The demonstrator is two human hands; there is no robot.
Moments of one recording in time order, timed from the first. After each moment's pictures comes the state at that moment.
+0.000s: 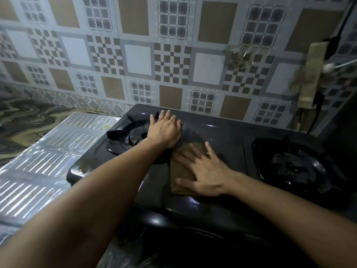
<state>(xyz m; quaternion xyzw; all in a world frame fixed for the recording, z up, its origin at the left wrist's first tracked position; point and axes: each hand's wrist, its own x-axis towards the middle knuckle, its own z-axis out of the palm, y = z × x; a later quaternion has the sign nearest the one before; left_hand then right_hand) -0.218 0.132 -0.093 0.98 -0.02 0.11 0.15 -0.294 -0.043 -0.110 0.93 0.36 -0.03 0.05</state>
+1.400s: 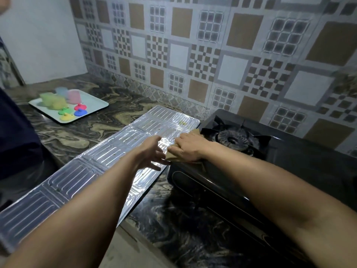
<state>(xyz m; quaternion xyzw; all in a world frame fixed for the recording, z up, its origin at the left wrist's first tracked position) -0.405 0.381 -0.108 0.67 0.29 -0.10 0.68 -0.301 0.250 -0.093 0.86 0.50 -0.05 0.08</state>
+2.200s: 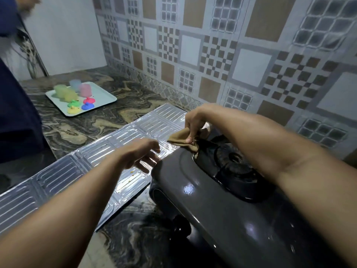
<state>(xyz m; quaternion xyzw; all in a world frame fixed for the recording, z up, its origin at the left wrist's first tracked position) -0.352 0.372 -0.103 0.72 0.35 -0.07 0.60 -0.144 0.304 -0.046 0.80 0.50 -0.26 0.22</state>
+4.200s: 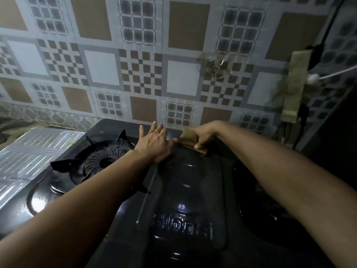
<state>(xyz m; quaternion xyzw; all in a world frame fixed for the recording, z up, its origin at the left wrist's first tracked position) -0.158 0.081 -0.079 0.99 -0.07 0.01 0.09 -0.047 -0.098 -0.066 0.95 0.19 -0.26 0.05</state>
